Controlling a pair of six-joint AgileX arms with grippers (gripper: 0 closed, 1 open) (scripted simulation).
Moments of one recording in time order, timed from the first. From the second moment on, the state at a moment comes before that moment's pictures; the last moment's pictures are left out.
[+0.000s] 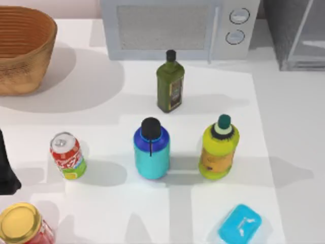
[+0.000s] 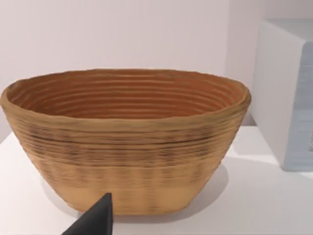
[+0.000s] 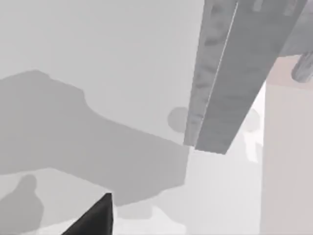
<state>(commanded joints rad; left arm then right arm) 0.00 0.00 0.00 0.00 0.00 0.00 -1.60 1.58 1.26 -1.46 -0.85 -1.86</state>
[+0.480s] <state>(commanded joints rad) 0.00 0.00 0.00 0.00 0.00 0.00 -1.81 1.82 1.34 -1.49 -0.94 -2.06</state>
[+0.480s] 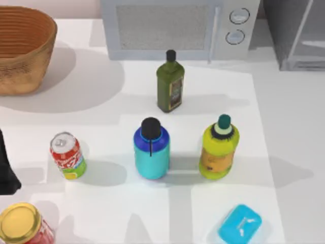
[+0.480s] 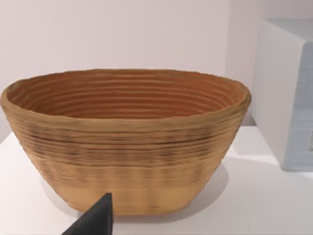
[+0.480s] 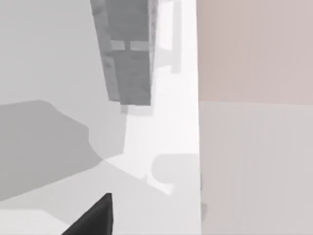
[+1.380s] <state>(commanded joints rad) 0.00 0.00 0.00 0.00 0.00 0.00 -1.42 1.84 1.32 -0.98 -0.87 -1.42</state>
